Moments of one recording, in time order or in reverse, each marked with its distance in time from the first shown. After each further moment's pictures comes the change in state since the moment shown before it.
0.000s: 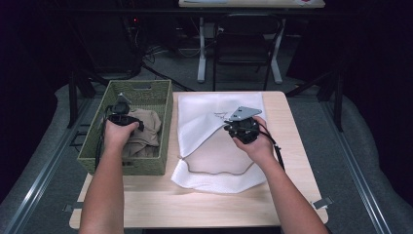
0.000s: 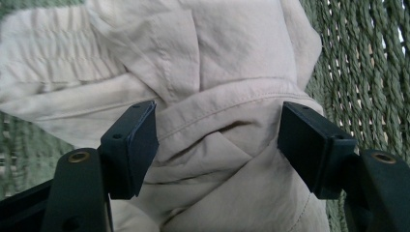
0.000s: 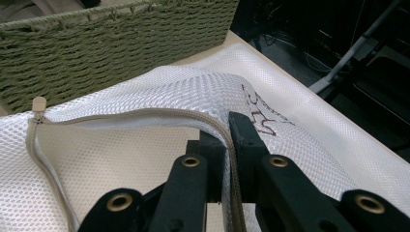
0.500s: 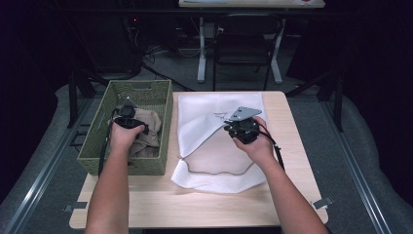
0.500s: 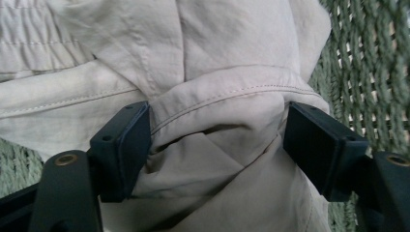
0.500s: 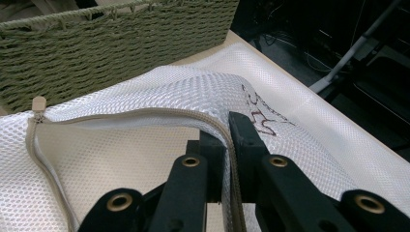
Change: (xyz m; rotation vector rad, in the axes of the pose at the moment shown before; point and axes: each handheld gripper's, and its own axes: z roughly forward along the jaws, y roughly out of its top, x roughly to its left) left arm -0.011 -0.001 0.021 0.050 0.032 0.021; right arm 0.000 -0.001 0.000 -0.001 0.000 0.001
